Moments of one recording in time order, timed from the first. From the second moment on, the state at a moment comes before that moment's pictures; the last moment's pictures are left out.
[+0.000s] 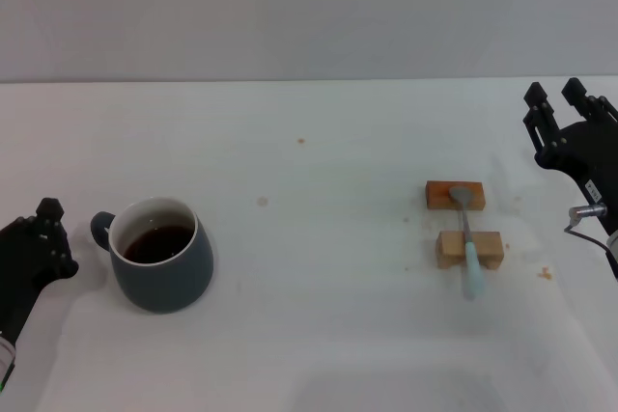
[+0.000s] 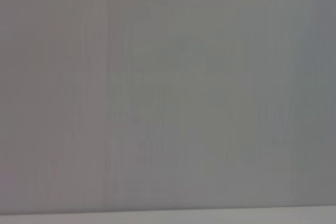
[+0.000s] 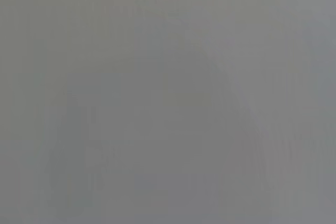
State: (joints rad) left arm -0.17 -2.06 -0.86 -0.28 2.45 1.18 -0.14; right arm 0.21 2.06 1.04 0.67 -2.63 -0.94 0.10
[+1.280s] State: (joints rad) left arm -0.18 -2.07 -0.71 -0.32 2.46 1.17 -0.15; right arm 0.24 2.04 1.04 0.67 -2.64 -0.92 0.10
